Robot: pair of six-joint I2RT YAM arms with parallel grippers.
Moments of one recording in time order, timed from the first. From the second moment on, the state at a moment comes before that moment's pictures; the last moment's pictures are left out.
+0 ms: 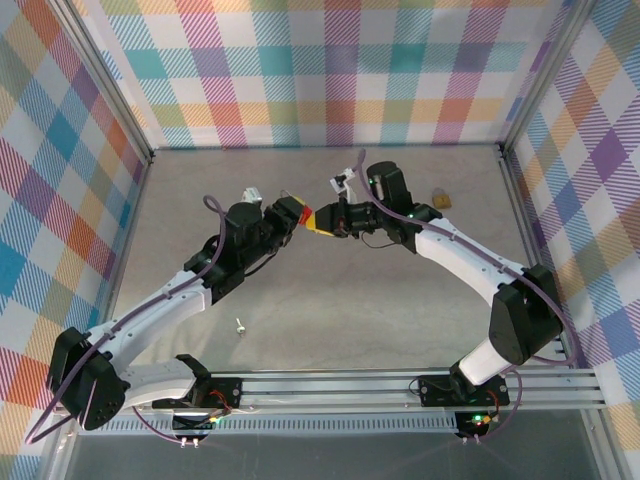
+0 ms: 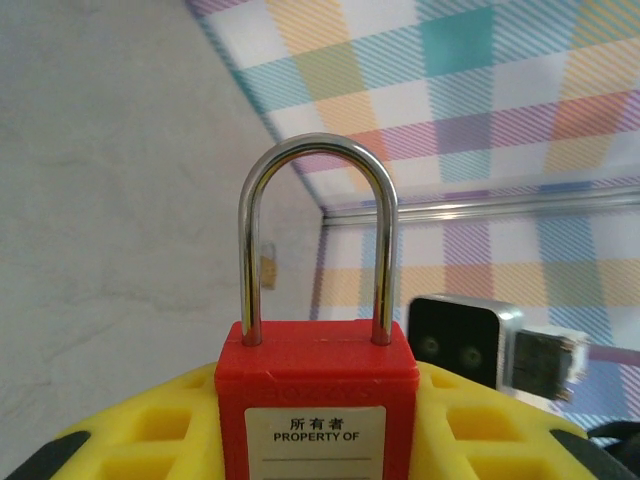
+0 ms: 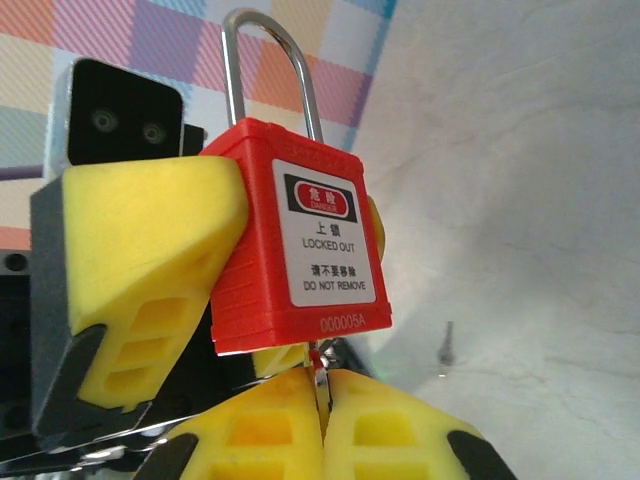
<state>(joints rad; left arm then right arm) -0.66 1.17 0.87 0.06 -0.05 -1.36 0.57 1.55 1.21 -0.11 -0.87 0.88</state>
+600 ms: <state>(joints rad) -0.67 1.16 0.76 0.54 0.01 -1.17 0.49 1.50 1.14 0.22 -1.05 1.21</state>
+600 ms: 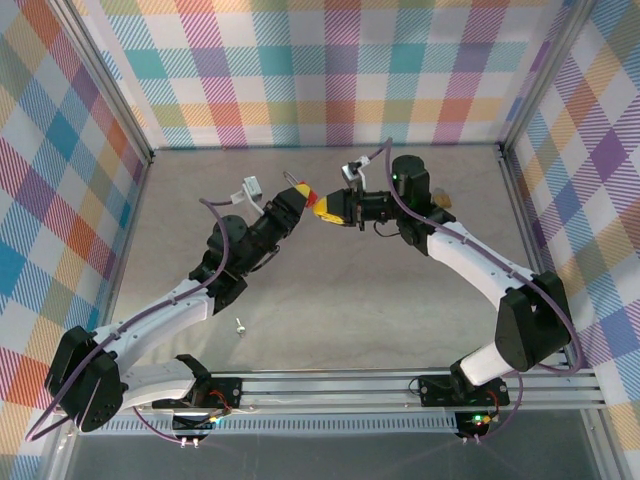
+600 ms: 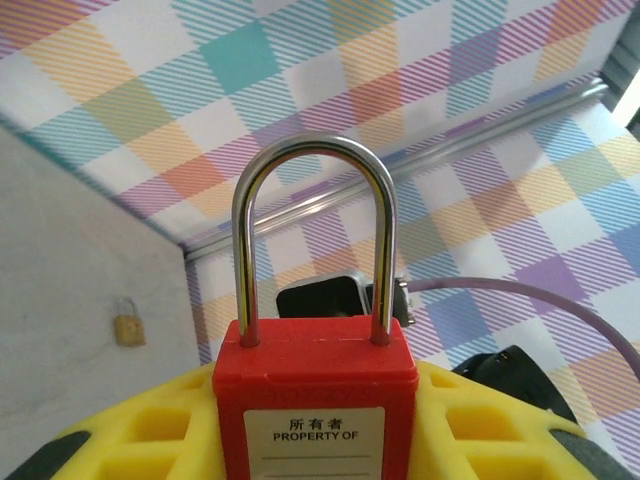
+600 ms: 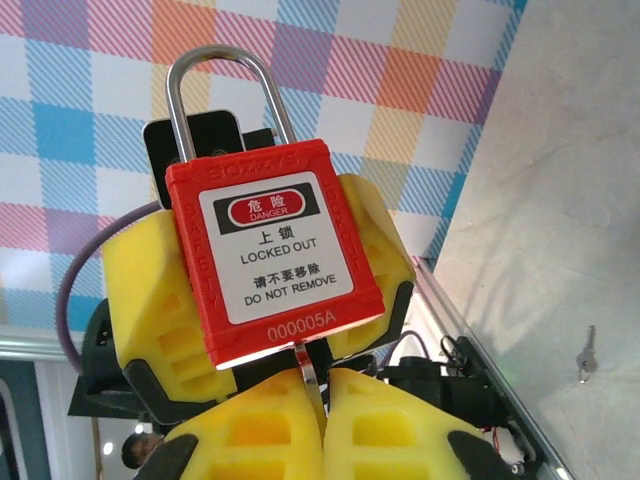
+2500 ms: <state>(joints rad) -0.71 1.08 1.12 -0.47 -0.01 -0.47 0.27 1.37 1.40 -0.68 -0.77 0.71</state>
